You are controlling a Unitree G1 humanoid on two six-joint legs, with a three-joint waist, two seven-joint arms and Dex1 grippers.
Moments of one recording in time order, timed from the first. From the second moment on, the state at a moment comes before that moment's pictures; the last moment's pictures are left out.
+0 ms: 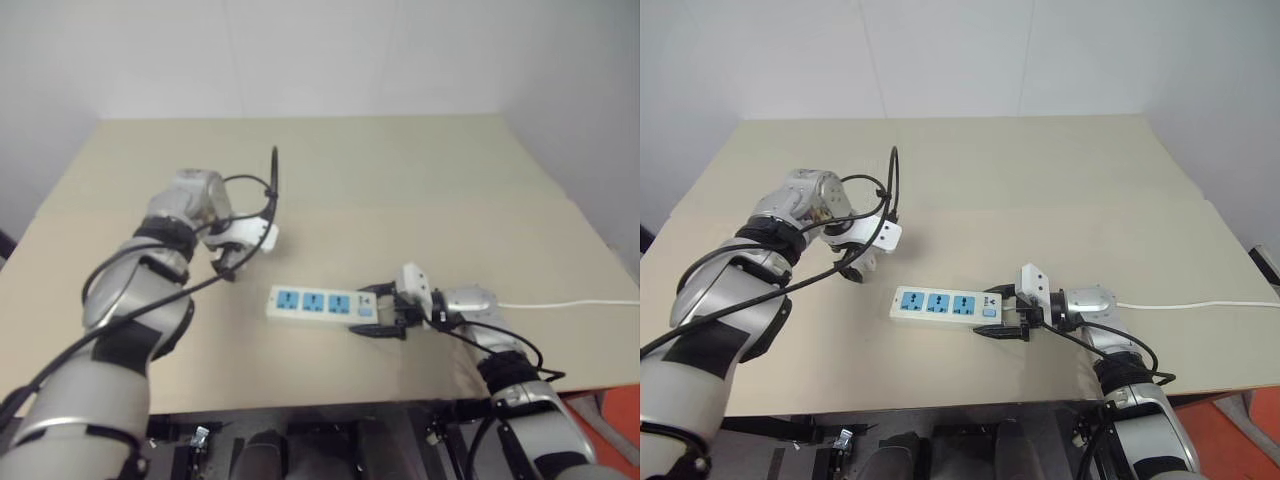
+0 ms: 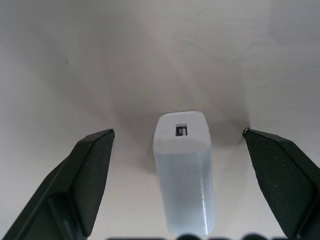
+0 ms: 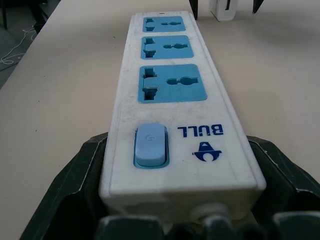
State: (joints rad) left arm -1.33 0.49 -0.61 1.20 0.62 -0.17 -1.36; right arm -0.53 -0.42 0.15 0.55 0.21 -0.17 1.38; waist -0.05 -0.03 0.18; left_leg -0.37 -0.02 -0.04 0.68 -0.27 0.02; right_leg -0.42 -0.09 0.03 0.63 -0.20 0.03
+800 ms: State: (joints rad) left arm -1.34 0.44 -0.61 1.26 0.65 -0.13 -1.36; right arm -0.51 -0.42 0.14 0.52 0.21 -0.15 1.36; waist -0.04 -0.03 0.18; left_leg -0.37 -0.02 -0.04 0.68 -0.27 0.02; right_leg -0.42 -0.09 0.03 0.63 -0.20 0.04
